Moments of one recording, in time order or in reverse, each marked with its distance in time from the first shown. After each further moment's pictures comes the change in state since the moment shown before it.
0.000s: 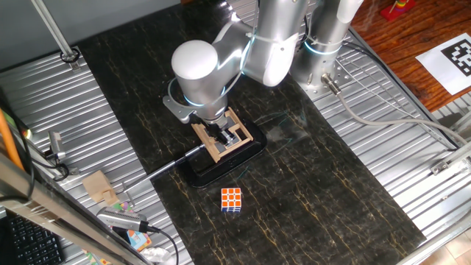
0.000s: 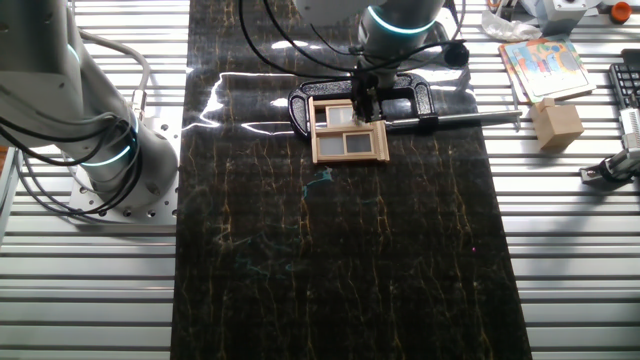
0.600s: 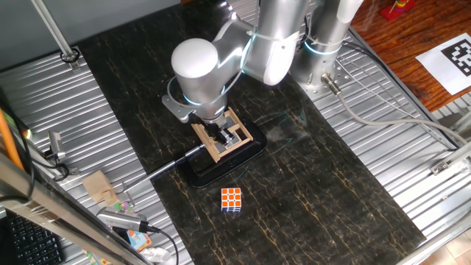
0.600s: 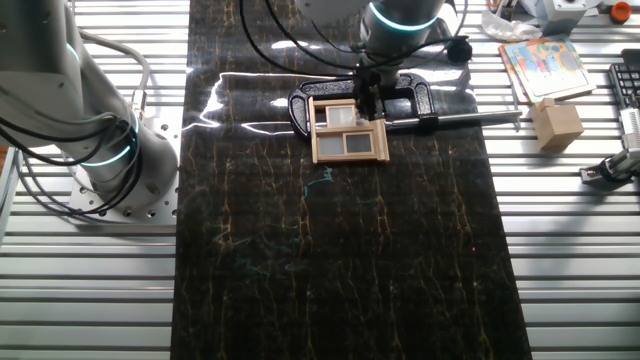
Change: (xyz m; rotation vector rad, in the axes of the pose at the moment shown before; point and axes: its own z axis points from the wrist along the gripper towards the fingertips) arm -0.010 -0.004 -0.004 0.012 -0.017 -0.006
